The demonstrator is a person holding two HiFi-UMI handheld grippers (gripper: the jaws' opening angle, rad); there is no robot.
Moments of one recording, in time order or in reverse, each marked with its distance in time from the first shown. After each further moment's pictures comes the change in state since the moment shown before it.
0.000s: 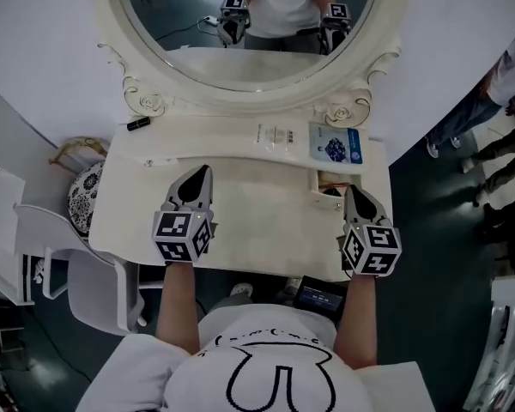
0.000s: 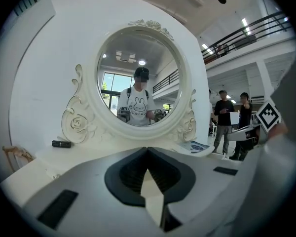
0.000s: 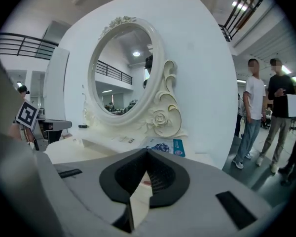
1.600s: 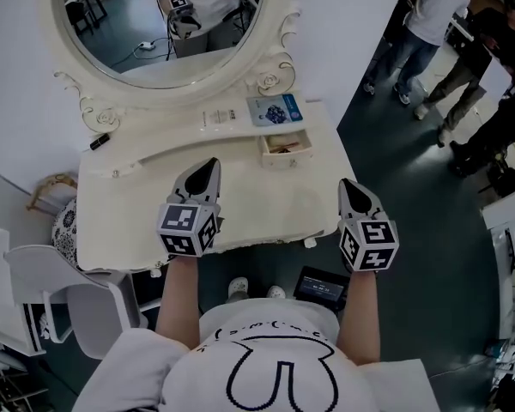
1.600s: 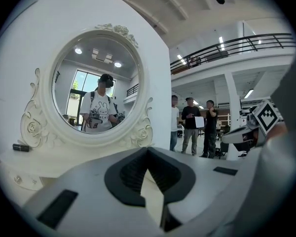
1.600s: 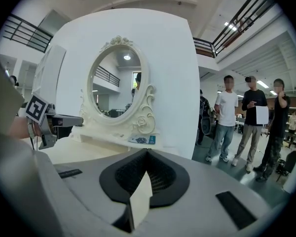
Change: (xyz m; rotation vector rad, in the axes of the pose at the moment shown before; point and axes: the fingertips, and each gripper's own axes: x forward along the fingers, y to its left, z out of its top) left arm -0.031 -0.139 0.013 0.078 -0.043 -0.344; right arm -0.162 -0.018 -0.019 -0.016 -0.056 -0.206
